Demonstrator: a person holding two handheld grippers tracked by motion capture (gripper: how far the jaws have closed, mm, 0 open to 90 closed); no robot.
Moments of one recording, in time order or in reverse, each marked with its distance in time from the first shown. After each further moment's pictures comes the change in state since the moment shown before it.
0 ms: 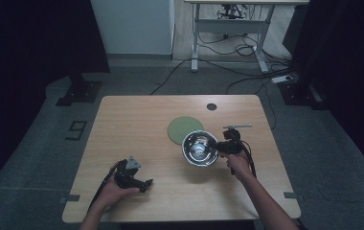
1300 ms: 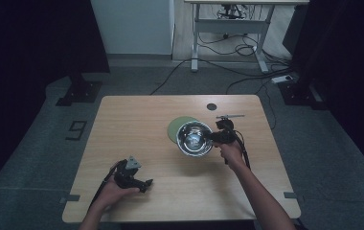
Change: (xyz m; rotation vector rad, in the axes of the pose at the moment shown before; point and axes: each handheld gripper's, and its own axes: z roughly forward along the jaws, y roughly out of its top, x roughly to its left) left arm 0.000 0.000 0.000 0.000 0.000 0.000; right arm 0.013 0.035 0.015 -0.015 -0.032 -0.022
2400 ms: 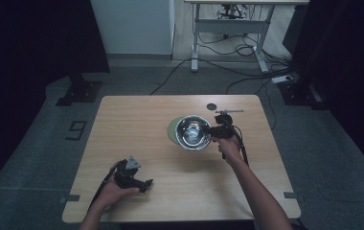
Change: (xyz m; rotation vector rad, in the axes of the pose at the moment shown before) left arm 0.000 0.000 0.000 0.000 -0.001 0.001; right arm 0.002 0.017 0.004 -0.030 -0.012 0.019
